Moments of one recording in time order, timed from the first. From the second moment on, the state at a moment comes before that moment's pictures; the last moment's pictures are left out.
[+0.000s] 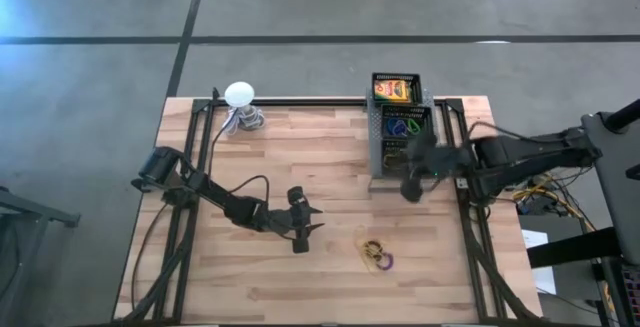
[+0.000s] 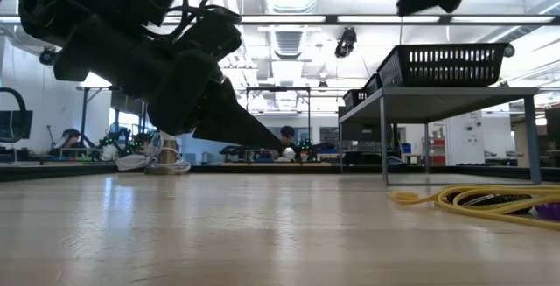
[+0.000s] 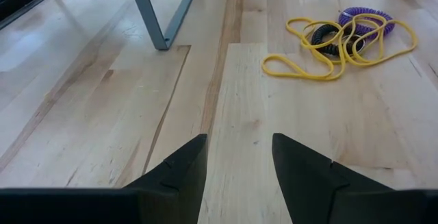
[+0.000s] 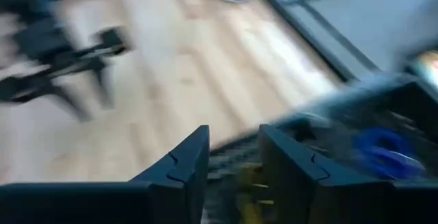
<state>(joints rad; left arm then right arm) -0.33 1.85 0.68 0.62 -0.43 -0.14 0.16 0.98 1.00 -0.74 0.45 0.40</state>
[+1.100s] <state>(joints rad) -0.33 1.85 0.68 0.62 -0.43 -0.16 0.76 1.69 0.82 -0.41 0.35 0.95</state>
